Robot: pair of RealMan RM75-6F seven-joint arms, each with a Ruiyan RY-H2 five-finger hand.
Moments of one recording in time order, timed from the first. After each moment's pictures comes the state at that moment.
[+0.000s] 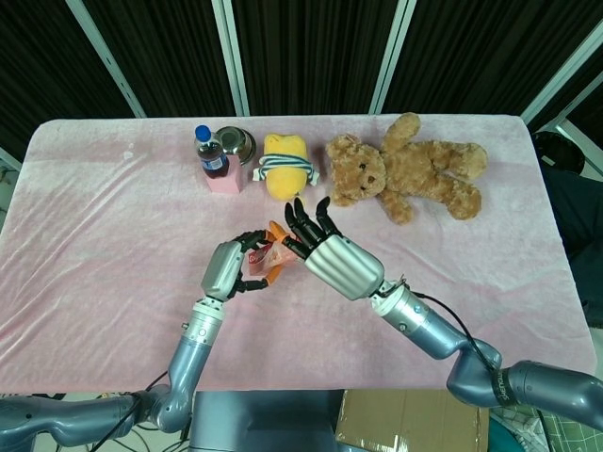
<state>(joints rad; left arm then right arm) -0.67 -1.86 -0.31 -1.50 1.25 1.24 -0.04 0.83 -1.34 0.26 -1.64 -1.69 1.16 -1.14</state>
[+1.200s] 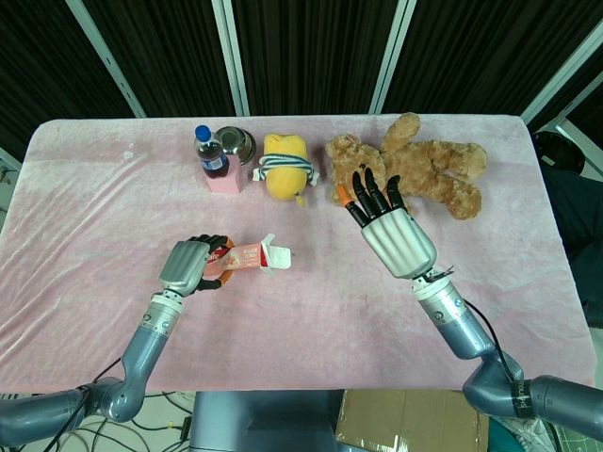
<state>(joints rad) -0.64 -1.61 -0.21 -1.52 1.14 1.10 0.25 0.71 -1.31 0.26 -1.64 -1.51 1.26 -1.16</state>
